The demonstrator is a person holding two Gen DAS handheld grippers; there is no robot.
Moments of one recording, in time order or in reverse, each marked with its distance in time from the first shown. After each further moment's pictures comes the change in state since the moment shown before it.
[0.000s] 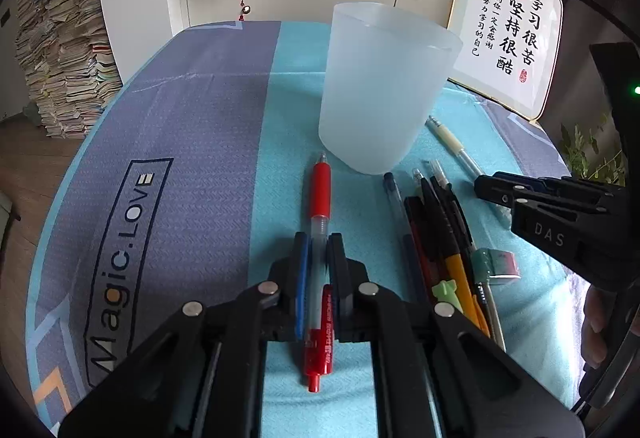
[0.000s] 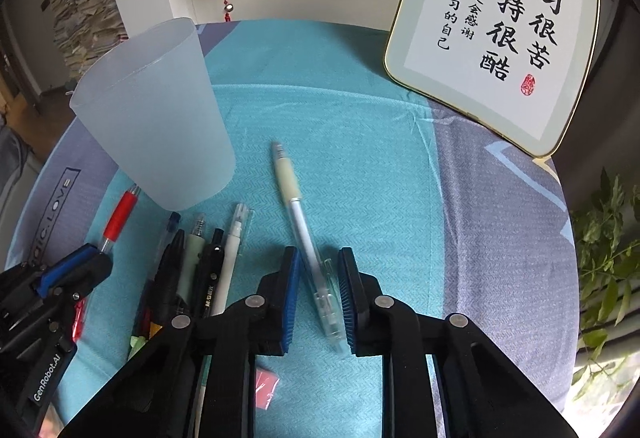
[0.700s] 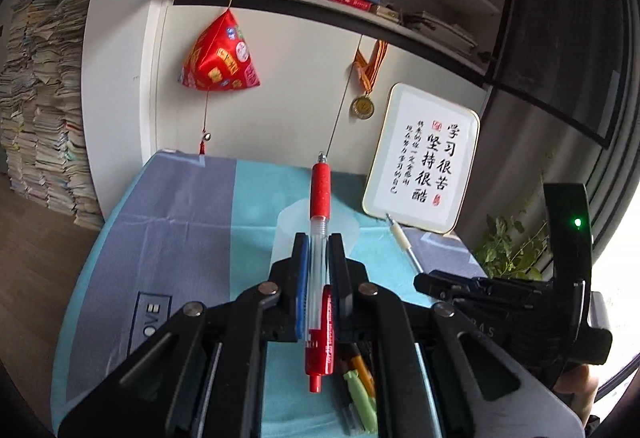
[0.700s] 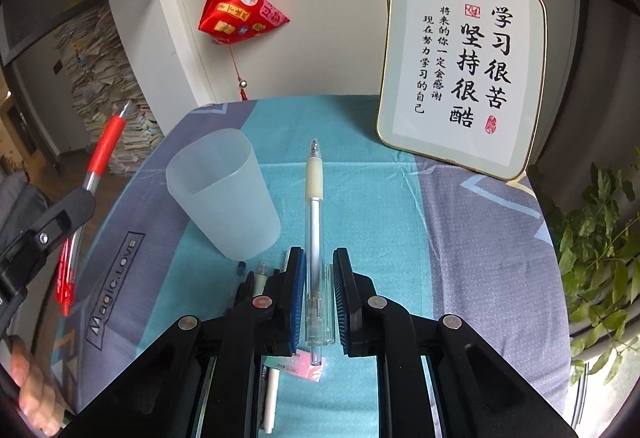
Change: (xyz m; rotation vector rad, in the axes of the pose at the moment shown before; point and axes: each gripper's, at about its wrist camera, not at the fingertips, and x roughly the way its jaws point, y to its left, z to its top) left arm -0.092 -0.002 0.050 0.005 -0.405 -0.246; right arm -0.083 -0.006 -0.006 0.131 -0.205 0.094
